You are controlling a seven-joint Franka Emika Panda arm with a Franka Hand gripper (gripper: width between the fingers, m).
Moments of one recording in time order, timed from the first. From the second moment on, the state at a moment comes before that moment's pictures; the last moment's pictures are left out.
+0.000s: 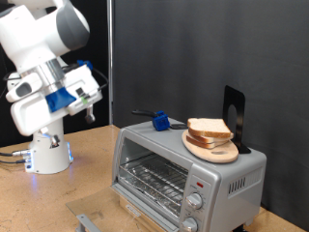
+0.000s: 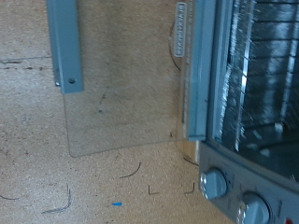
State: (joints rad) arm 0.09 -0.31 -0.39 -2.42 0.42 2.31 0.30
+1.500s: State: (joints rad) arm 0.21 -0.47 -0.21 -2.37 0.48 2.22 -0.07
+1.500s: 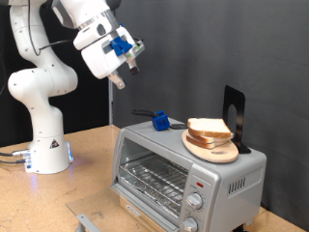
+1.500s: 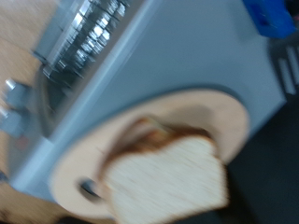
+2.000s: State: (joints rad) arm 0.29 -0.50 -0.12 -2.30 0.44 2.07 -0.12
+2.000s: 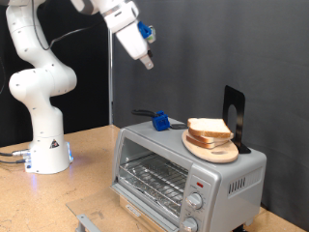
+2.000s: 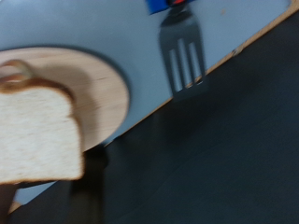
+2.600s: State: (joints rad) arm 0.28 -0.55 -0.01 -2.34 0.33 2.08 -0.01
